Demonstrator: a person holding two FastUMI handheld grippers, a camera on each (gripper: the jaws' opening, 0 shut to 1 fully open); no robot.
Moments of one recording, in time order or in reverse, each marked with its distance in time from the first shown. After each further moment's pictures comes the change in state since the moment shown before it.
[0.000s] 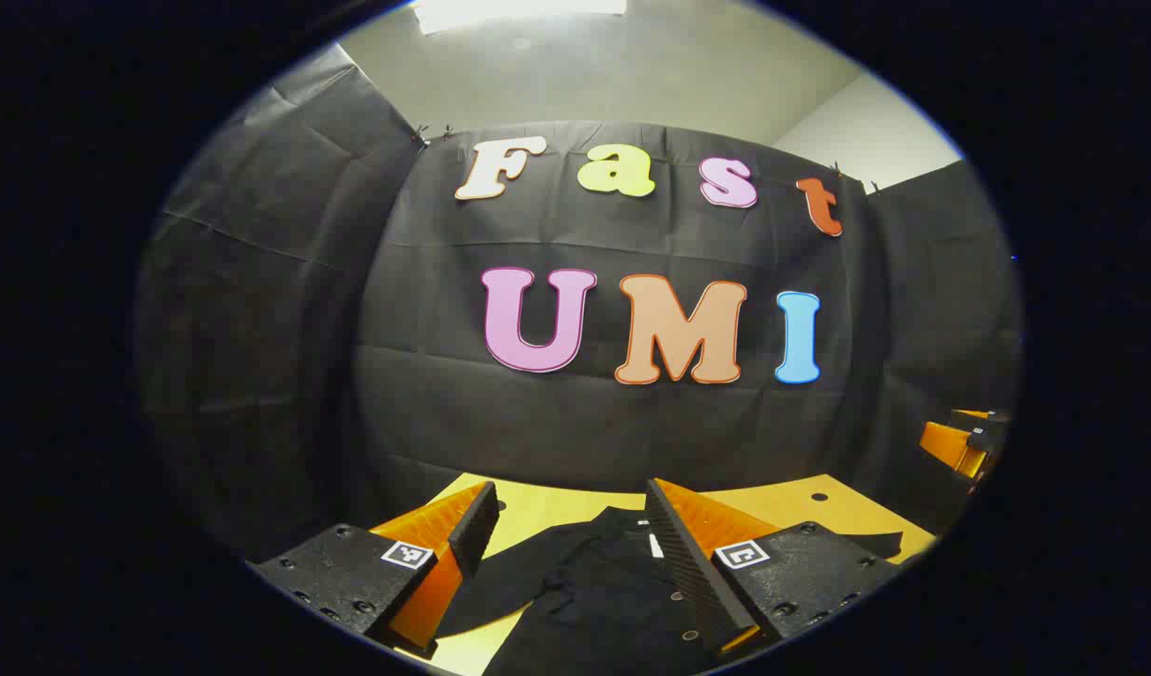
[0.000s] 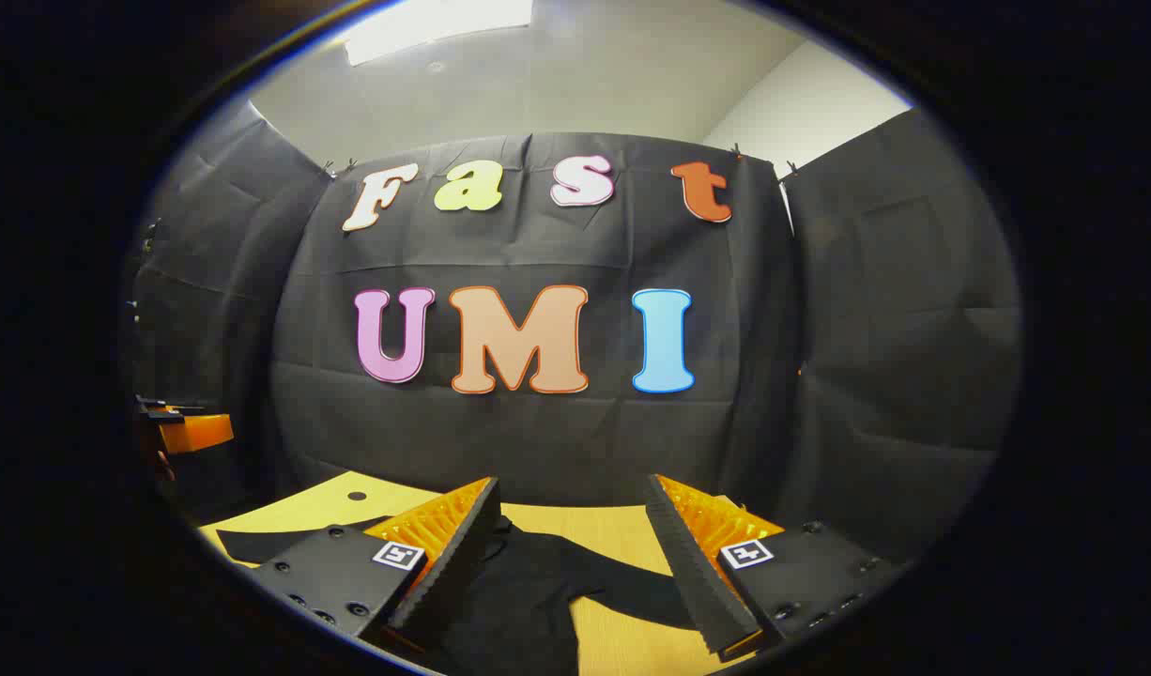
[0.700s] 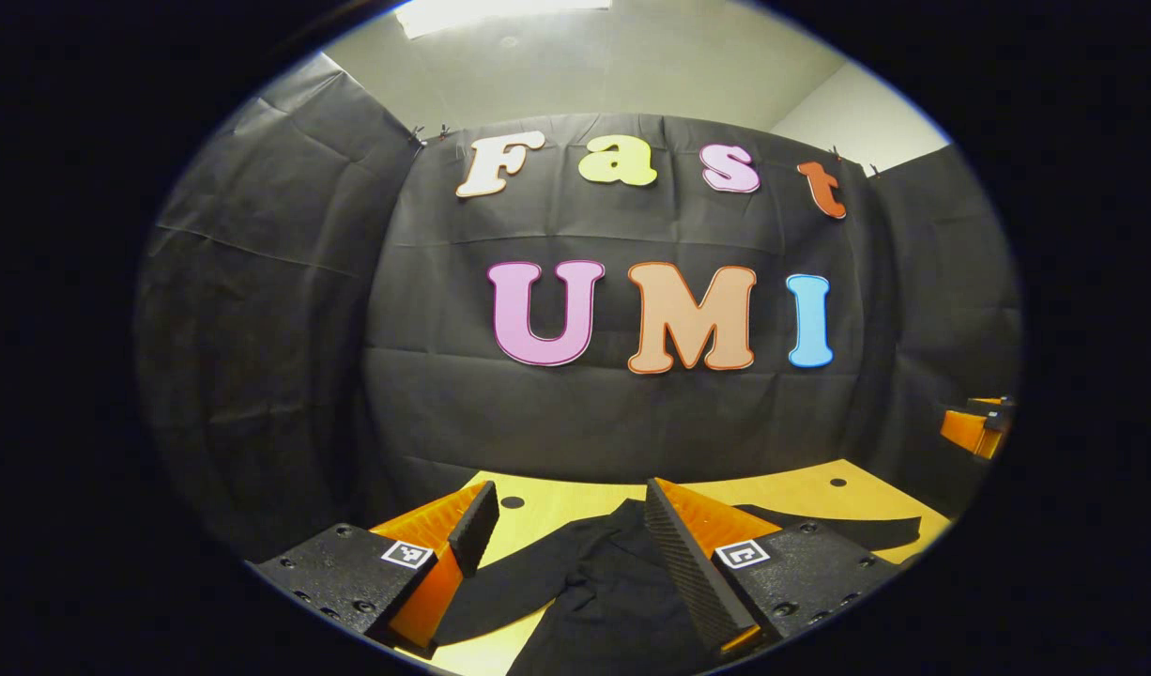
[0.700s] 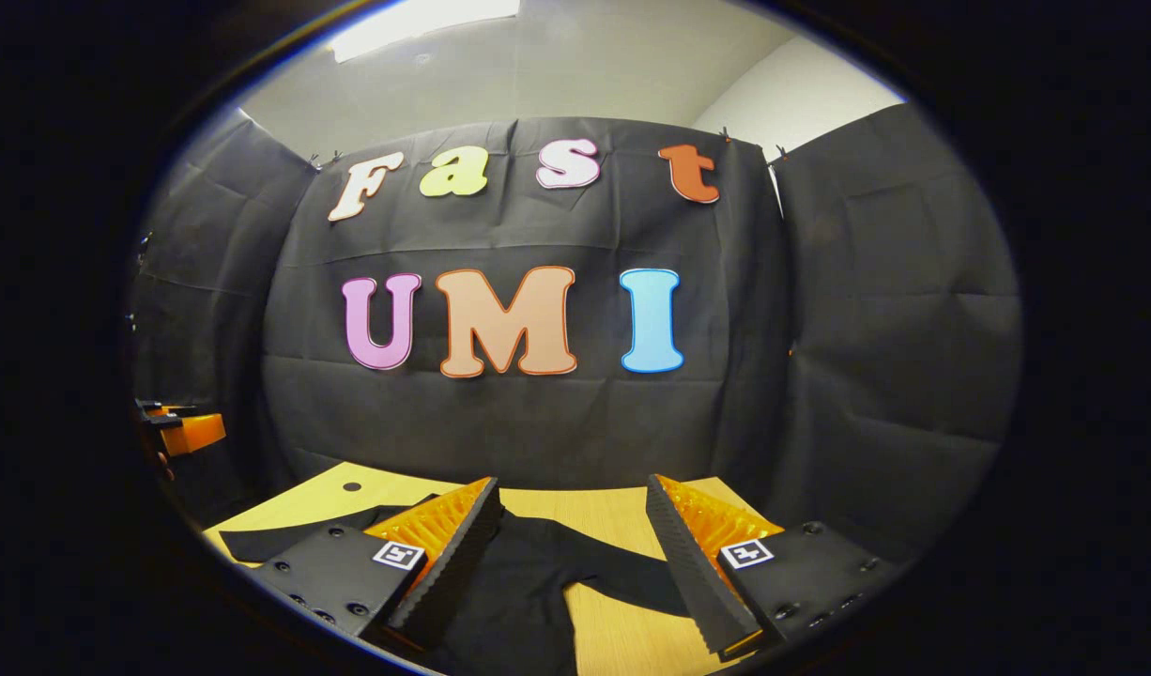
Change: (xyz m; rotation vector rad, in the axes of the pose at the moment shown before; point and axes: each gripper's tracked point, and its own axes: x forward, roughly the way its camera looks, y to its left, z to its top) left arm 0.001 0.011 -0.007 0.037 0.016 0.021; right arm -0.007 -0.016 -0.009 0.044 0.050 -0.038
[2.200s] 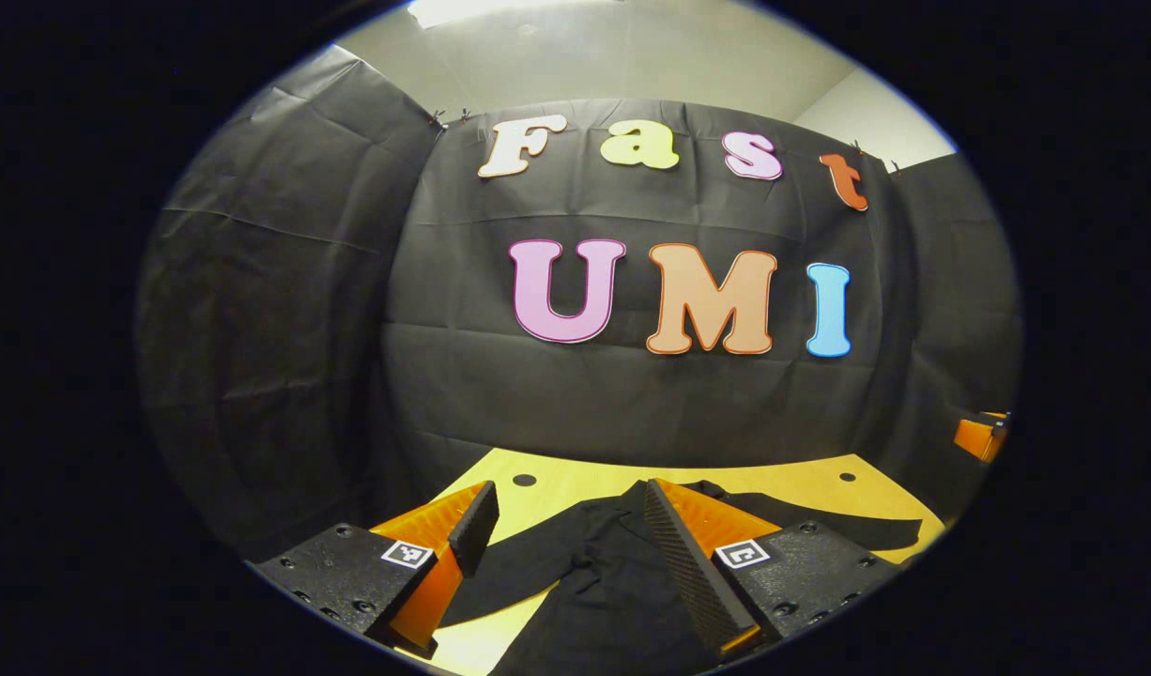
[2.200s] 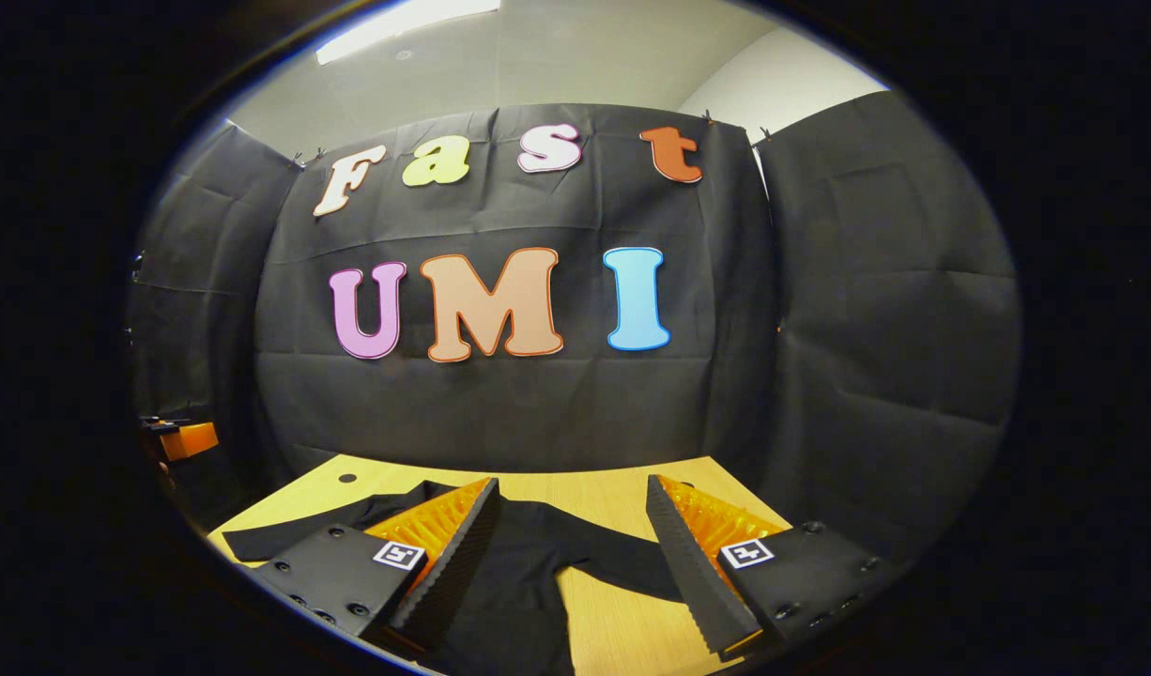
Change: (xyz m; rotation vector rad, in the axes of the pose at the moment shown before) left arm -0.008 0.007 -0.023 -0.034 0.058 0.065; right arm 0.001 -0.020 -0.024 0.022 0.052 -0.020
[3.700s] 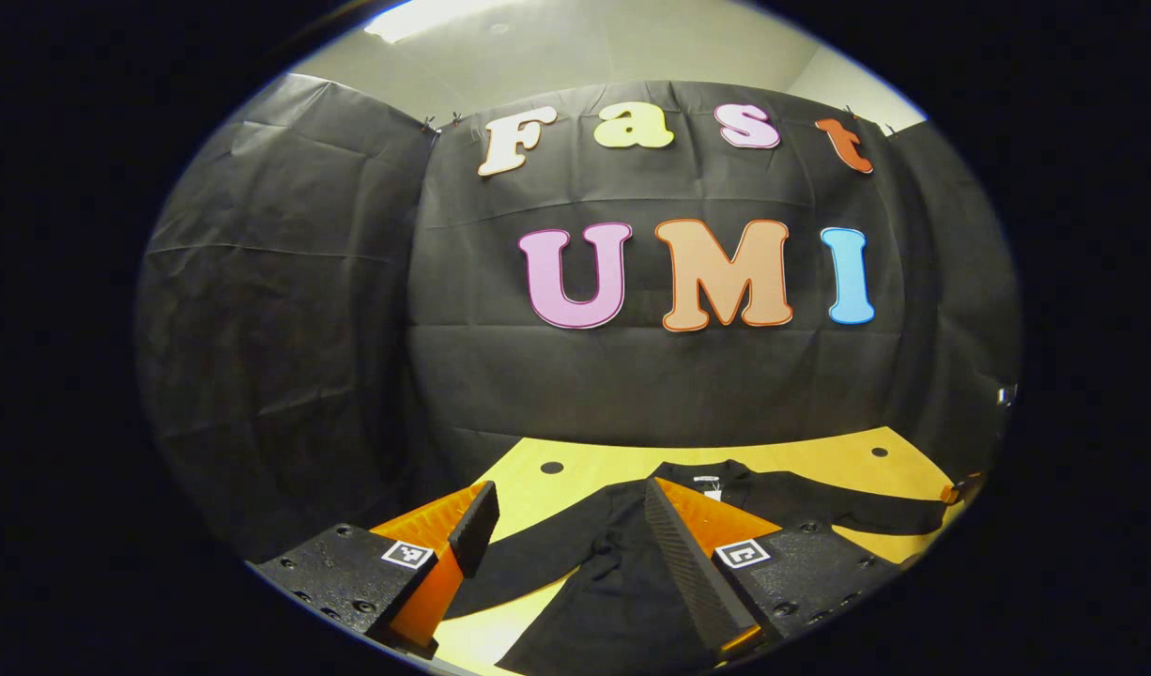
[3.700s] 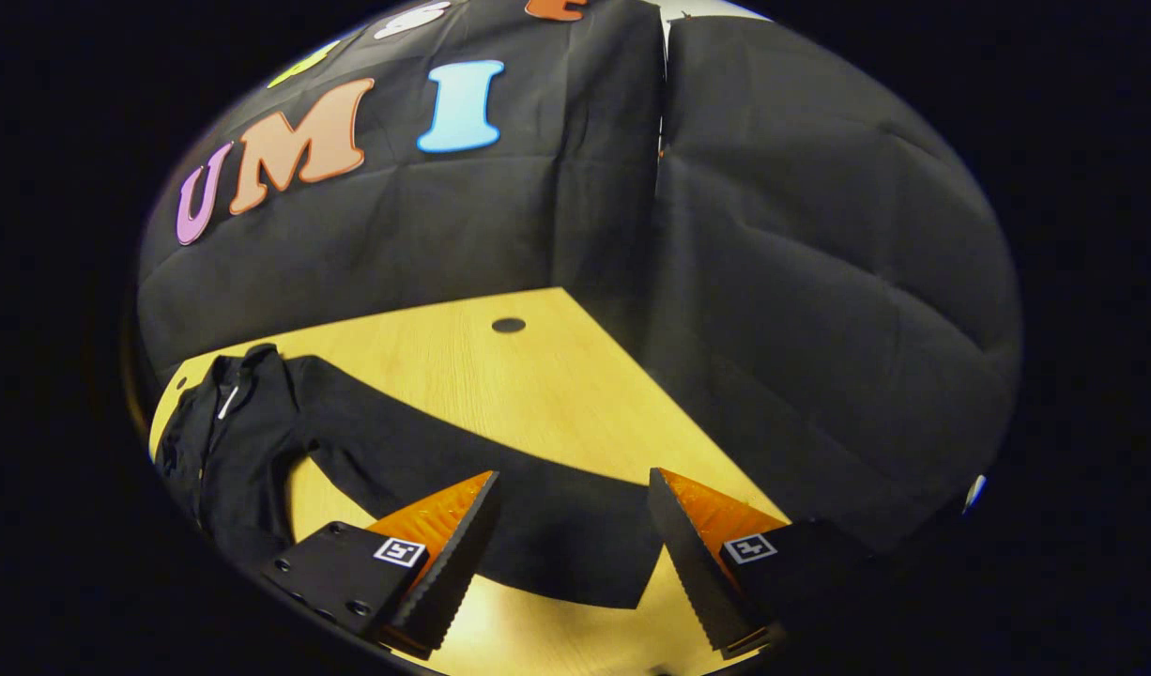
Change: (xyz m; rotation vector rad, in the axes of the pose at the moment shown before) left arm -0.008 -0.019 -0.010 0.085 0.062 0.104; right arm 0.120 -0.239 -0.239 0.076 0.522 -0.318
